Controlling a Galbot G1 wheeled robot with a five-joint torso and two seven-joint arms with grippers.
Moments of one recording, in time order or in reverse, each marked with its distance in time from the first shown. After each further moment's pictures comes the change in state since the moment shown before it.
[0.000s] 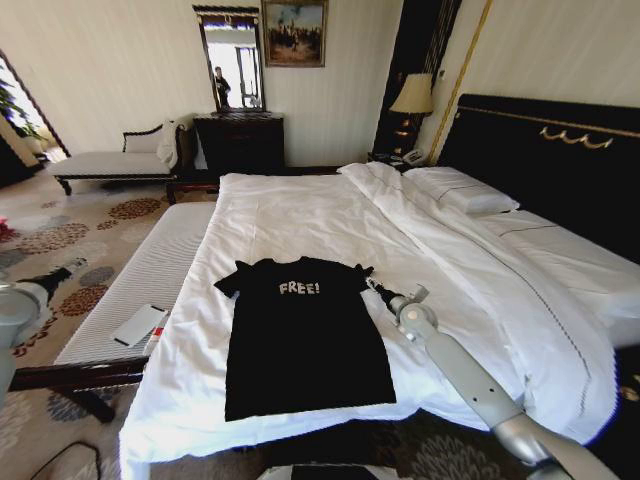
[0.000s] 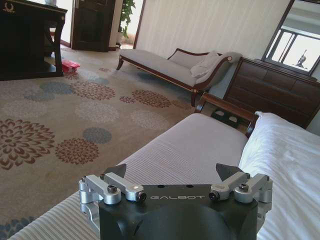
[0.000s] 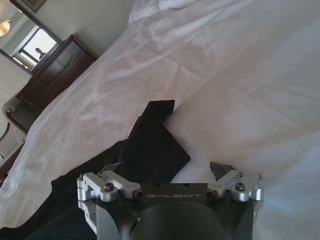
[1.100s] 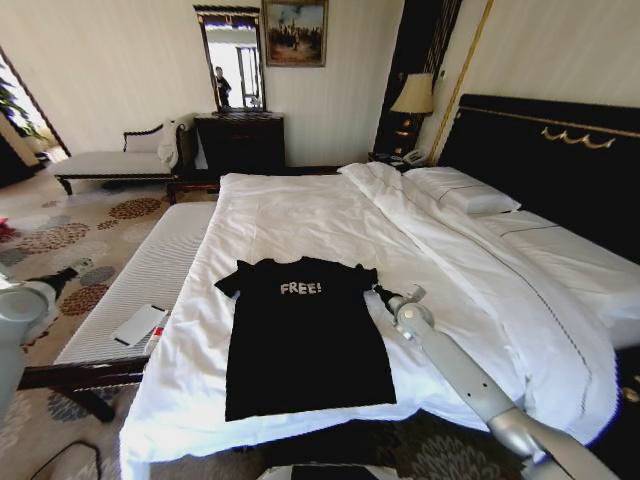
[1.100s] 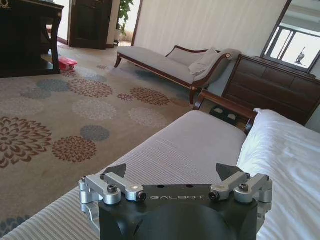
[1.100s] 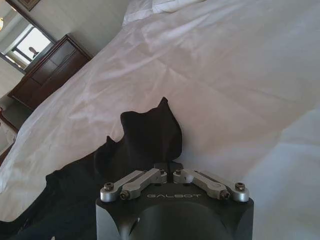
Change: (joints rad) left arm -0.043 -0.004 0.051 0.039 0.020 -0.011 0.018; right arm -0.050 -0.026 0.017 0.032 -0.017 0.016 0.006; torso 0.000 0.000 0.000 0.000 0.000
